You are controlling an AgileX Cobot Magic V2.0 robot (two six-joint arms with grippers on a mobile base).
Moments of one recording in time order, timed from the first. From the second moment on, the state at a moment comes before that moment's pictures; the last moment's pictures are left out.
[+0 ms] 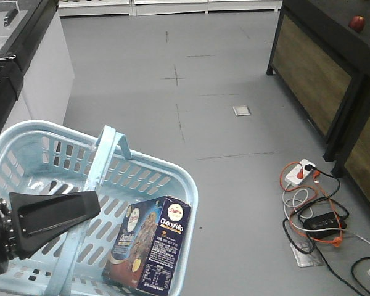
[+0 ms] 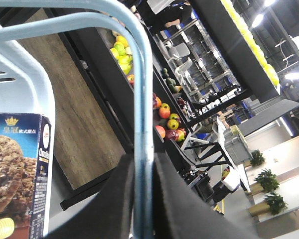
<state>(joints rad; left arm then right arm) -0.18 0.84 -0.52 -1.65 0.91 0.78 -0.01 -0.01 0.03 -0.27 0.09 0.29</state>
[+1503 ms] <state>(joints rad) -0.18 0.84 -0.52 -1.65 0.91 0.78 -0.01 -0.01 0.03 -0.27 0.09 0.29</state>
